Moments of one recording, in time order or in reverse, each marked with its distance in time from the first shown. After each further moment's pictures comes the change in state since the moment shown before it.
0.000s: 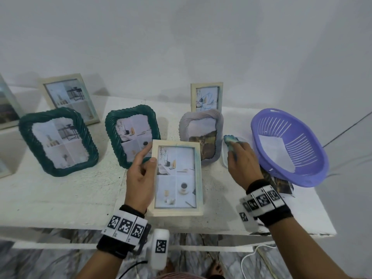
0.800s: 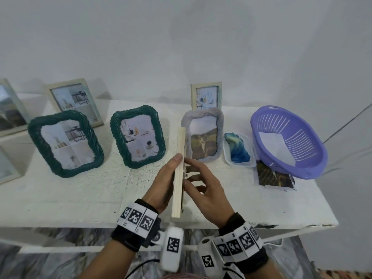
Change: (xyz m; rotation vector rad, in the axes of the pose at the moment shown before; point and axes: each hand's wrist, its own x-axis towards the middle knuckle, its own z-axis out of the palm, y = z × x) left_hand -0.016 0.027 0.024 -0.325 -0.451 -0.501; right_hand -0.093 -0.101 0.017 0.907 -0.183 -0.104
